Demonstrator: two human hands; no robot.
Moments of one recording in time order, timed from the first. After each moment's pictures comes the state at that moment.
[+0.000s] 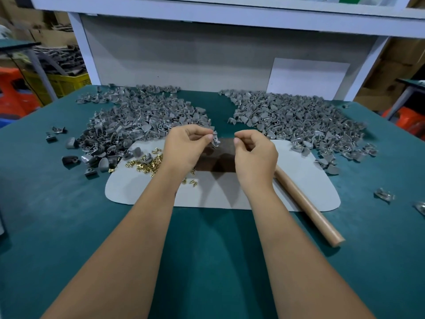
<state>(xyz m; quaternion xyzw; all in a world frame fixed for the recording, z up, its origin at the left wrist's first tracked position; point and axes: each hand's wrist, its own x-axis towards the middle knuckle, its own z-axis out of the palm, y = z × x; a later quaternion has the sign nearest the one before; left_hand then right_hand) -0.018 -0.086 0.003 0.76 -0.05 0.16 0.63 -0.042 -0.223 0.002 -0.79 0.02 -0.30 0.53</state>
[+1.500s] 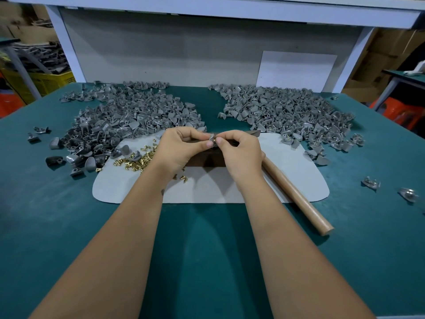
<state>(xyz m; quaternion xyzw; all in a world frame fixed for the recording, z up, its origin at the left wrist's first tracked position) -0.019 -0.085 -0.006 0.68 -0.14 0.04 0.71 -0.040 -0.226 0.002 -0.84 0.04 -0.20 0.51</state>
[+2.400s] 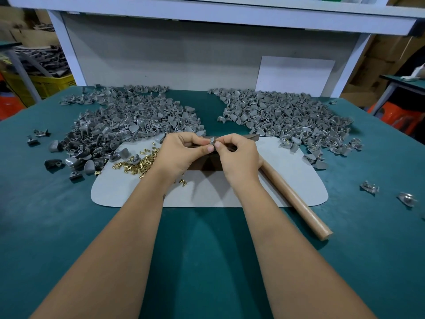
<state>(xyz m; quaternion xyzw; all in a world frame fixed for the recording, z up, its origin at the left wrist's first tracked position) -0.017 -0.090 -0.010 0.70 -0.12 0.05 0.71 -0.041 -0.221 0.003 -0.83 0.04 -0.20 0.53</state>
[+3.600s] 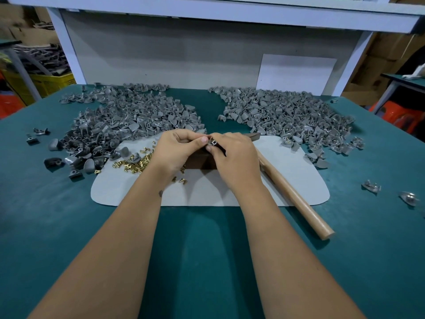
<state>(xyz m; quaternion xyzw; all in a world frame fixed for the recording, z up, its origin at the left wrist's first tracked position) -0.019 -0.082 -0.007 0.68 -0.11 0.04 0.73 -0.039 -0.227 -0.003 -0.90 -0.15 -0.32 0.26</state>
